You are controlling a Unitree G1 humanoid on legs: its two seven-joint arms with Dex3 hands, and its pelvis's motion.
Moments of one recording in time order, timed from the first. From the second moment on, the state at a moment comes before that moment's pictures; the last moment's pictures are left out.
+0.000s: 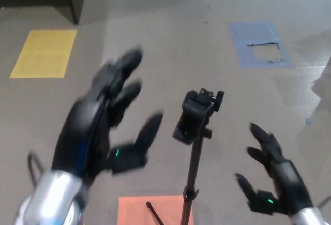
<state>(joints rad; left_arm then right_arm) 0.03 0.22 -0.14 -0.75 -0.19 0.60 0.08 -0.19 -0.20 0.05 0.70 -0.15 -0.53 0.02</state>
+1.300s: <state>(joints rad) 0.74 0.20 0.10 -0.29 -0.20 0.13 0.01 0.23 -0.37 0.00 0.64 -0.19 -0.58 -0.03</state>
